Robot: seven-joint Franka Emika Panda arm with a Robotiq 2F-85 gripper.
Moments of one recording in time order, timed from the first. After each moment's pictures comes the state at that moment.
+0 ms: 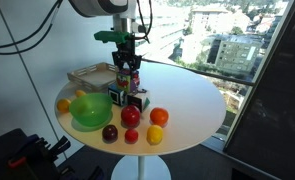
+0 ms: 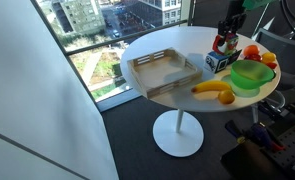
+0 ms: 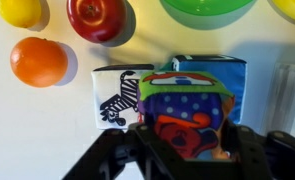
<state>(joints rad) -0.02 0.17 -0.05 -2.09 -0.06 2.18 -0.04</state>
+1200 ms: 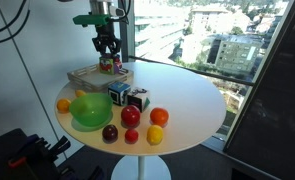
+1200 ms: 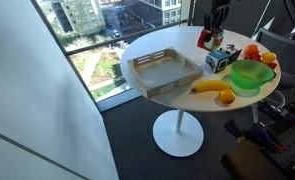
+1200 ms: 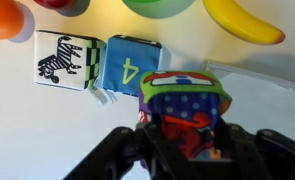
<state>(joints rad) 0.07 0.08 0.05 -2.08 -0.06 2.12 -0.04</state>
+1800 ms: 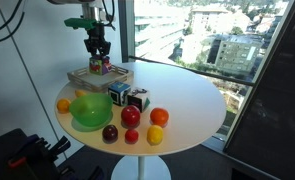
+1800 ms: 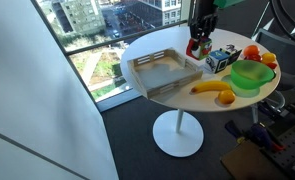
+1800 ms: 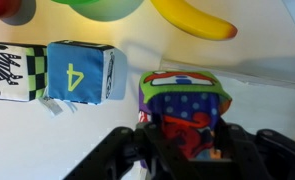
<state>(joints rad) 0.13 0.14 0.09 -2.04 -0.01 2.11 0.10</state>
